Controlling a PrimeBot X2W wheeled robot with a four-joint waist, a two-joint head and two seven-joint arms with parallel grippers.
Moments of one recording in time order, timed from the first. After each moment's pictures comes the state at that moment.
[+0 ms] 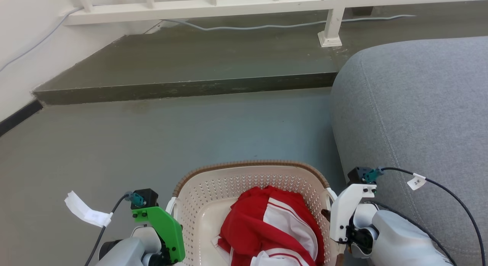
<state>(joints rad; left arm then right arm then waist) -0.51 0.04 -0.87 1.12 -1.04 -0.13 0.14 -0.50 -0.05 0.72 1.16 0.84 0.12 0.20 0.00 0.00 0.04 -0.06</state>
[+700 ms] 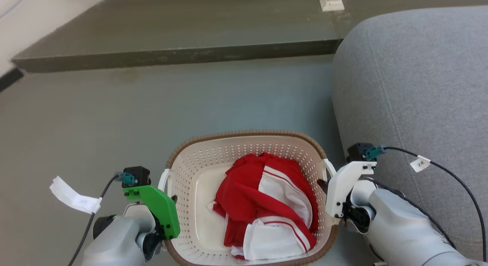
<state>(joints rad) -0.58 0.06 -0.87 1.10 -1.04 -0.13 0.05 -0.58 -0.04 0.73 1.15 0.85 0.12 0.12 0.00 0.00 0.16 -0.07</state>
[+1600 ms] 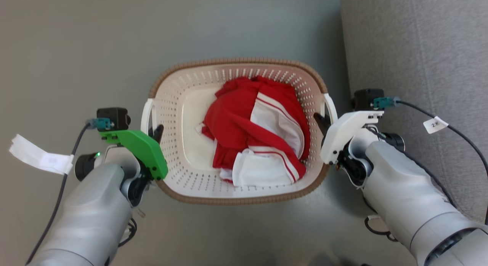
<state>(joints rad) -0.77 0.11 -0.84 1.05 -1.04 -0.13 -0.08 -0.76 -0.04 0.71 1.13 0.84 0.11 -0.06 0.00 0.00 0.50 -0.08</state>
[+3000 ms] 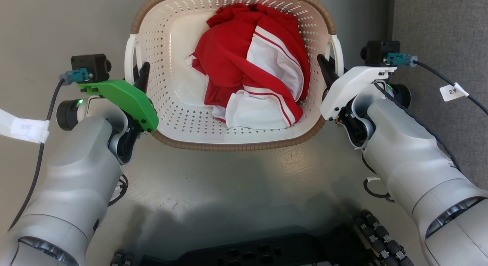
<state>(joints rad) -0.94 0.13 -0.85 1.03 -1.05 -0.13 -0.20 -0.92 -0.05 0.72 1.13 0.85 0.11 -0.21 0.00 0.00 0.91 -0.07</state>
